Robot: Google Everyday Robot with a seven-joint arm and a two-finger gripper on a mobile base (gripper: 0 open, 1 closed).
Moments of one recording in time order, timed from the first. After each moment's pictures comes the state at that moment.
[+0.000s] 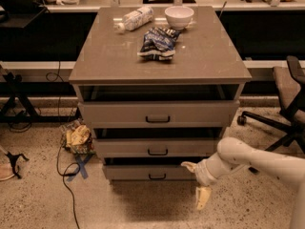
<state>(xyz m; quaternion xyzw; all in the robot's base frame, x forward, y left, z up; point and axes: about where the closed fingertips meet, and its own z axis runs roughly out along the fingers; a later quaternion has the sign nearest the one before) 0.477 -0.151 0.410 -0.73 0.62 0.22 0.19</state>
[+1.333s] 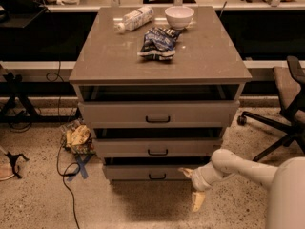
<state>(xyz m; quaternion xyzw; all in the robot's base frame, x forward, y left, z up) 0.502 -0.149 0.311 -0.74 0.60 0.22 0.22</state>
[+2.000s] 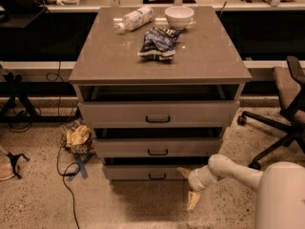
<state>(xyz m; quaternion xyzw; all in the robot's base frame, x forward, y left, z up) 0.535 -0.145 0.254 -0.74 0.60 0.19 0.25</state>
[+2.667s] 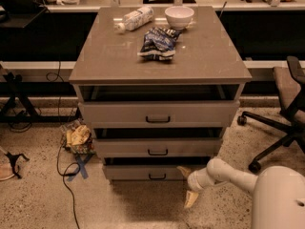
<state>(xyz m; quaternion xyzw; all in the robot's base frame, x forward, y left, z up) 0.557 -0.147 0.224 -0.72 0.61 0.15 0.27</state>
